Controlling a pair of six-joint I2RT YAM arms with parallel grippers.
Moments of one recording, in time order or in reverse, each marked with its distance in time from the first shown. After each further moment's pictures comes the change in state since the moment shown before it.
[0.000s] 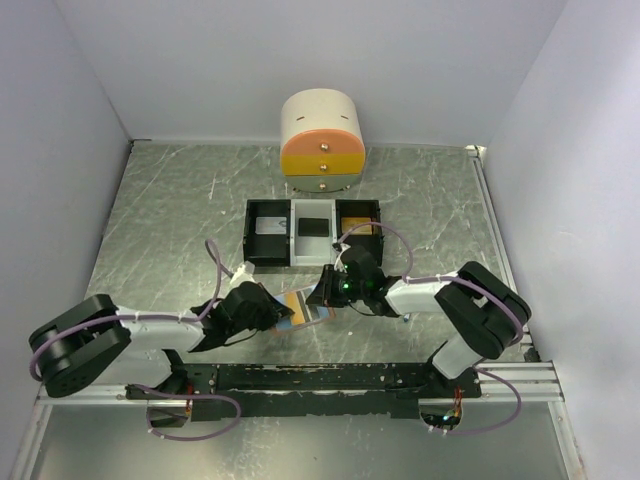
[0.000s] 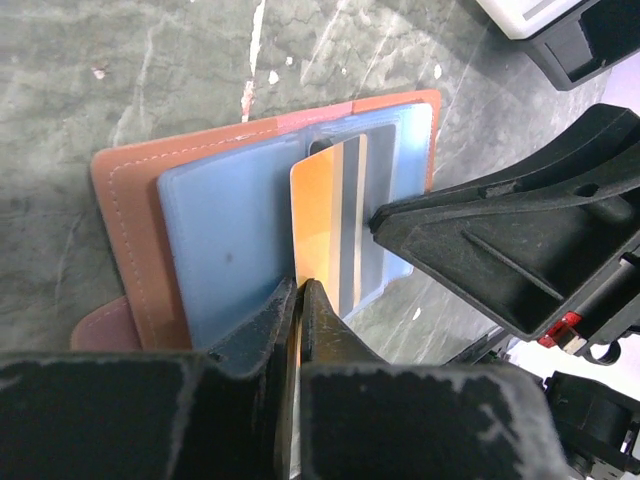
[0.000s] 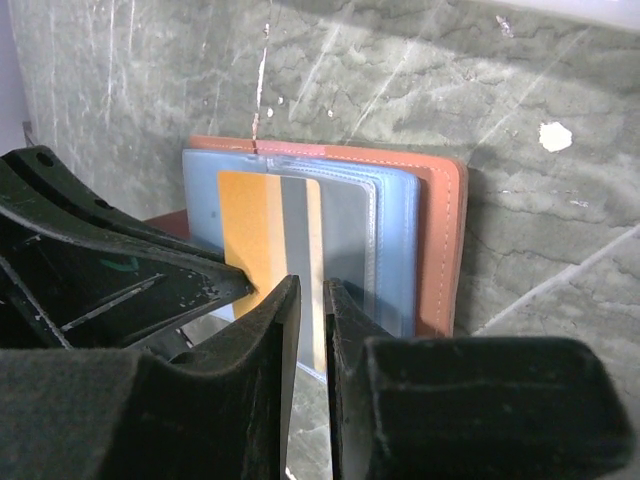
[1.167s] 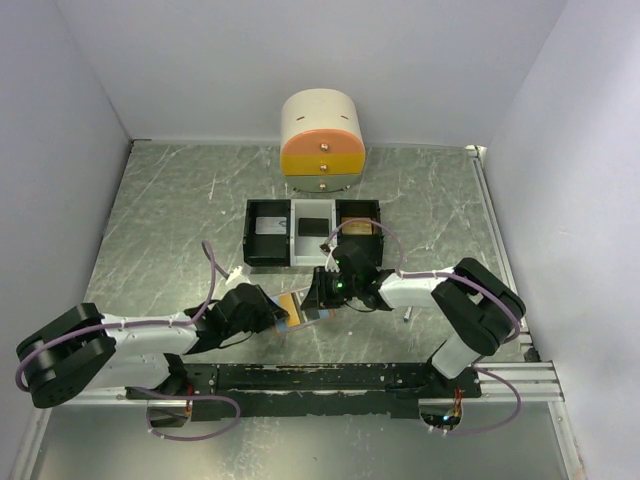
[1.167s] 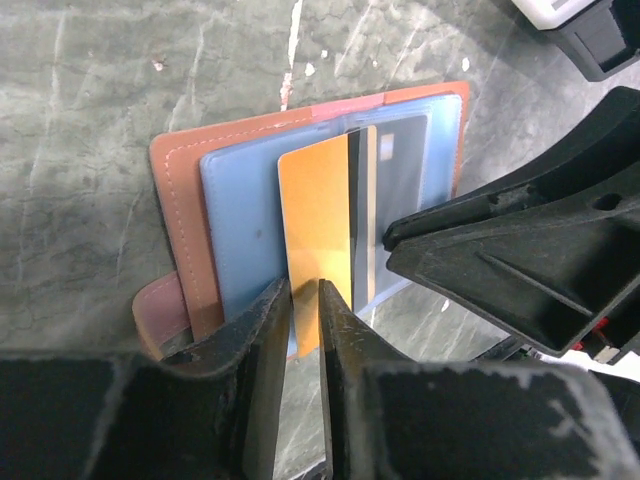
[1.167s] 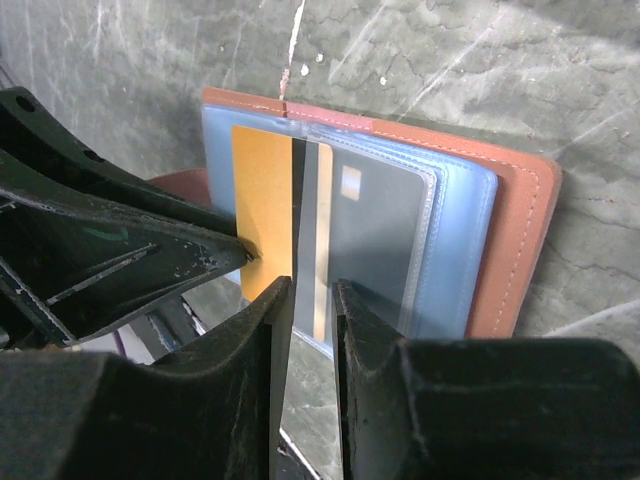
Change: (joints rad) left arm 0.000 -0.108 -0.004 -0.147 -0.029 0.040; right arm 0.029 0.021 0.102 -0.169 -0.071 -0.100
